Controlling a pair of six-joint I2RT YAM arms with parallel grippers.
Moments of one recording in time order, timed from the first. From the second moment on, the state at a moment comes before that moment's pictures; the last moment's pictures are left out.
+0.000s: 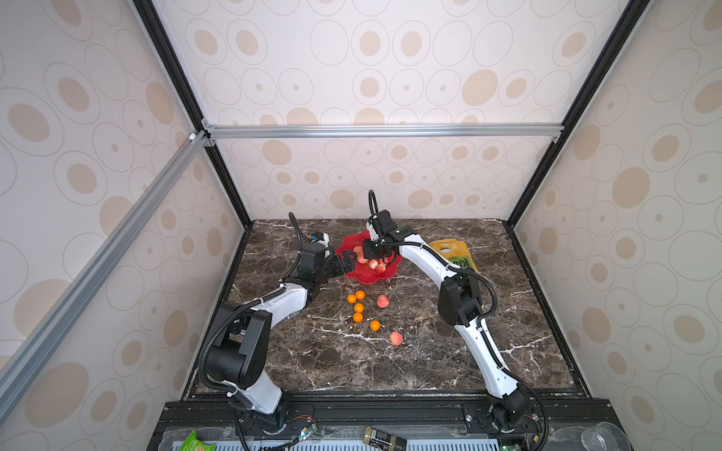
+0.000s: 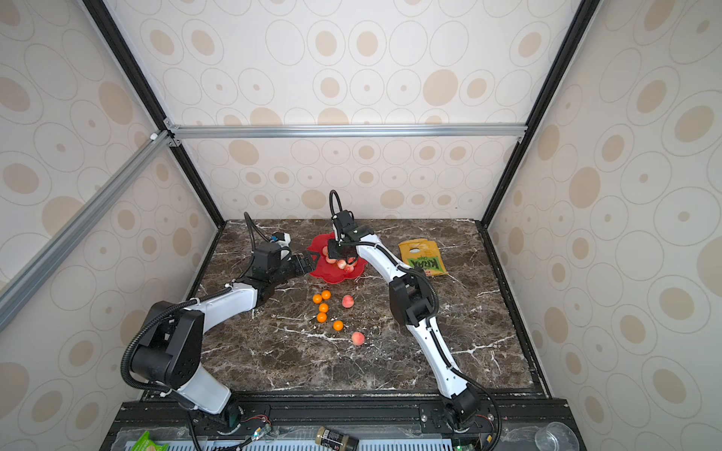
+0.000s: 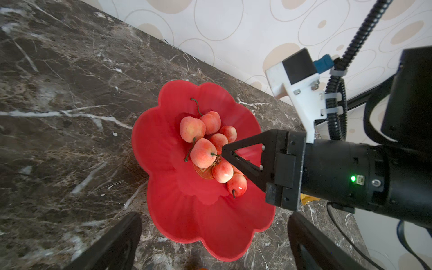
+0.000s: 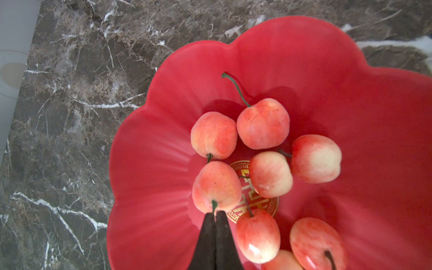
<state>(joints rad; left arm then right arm) -0.29 1.62 0.91 0.23 0.17 -0.58 0.57 2.57 2.43 -0.79 -0.16 0.40</state>
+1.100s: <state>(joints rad) -0.29 1.62 0.91 0.24 0.26 -0.53 0.55 2.64 2.50 -0.81 -0.17 0.42</state>
